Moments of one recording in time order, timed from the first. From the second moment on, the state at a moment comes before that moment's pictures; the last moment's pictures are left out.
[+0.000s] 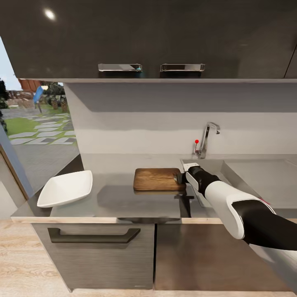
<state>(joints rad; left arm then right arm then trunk) 0.00 0.04 0.05 -0.17 0.01 -0.40 0.00 -1.29 0.07 0.10 -0.10 -0.03 0.46 -0.06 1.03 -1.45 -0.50</state>
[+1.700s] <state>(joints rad) 0.00 0.04 0.05 -0.17 0.01 -0.40 0.00 -1.29 0.07 0.10 -0.11 -0.03 0.46 -0.06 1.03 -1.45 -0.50</state>
